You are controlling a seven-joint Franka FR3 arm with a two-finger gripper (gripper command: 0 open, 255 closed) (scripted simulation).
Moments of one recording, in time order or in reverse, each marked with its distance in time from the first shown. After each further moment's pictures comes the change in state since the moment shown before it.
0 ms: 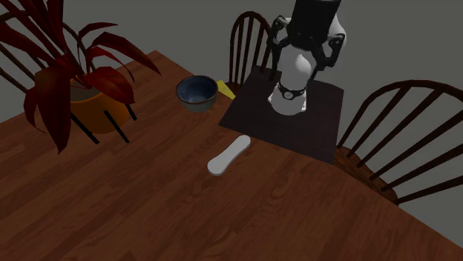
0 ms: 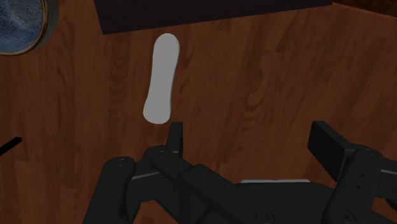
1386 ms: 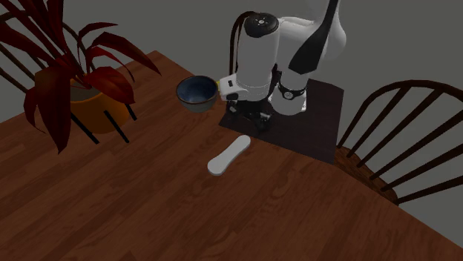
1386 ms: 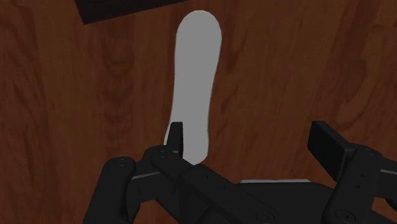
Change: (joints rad) arm -0.113 0.333 -0.165 -0.382 -0.096 0.725 -0.089
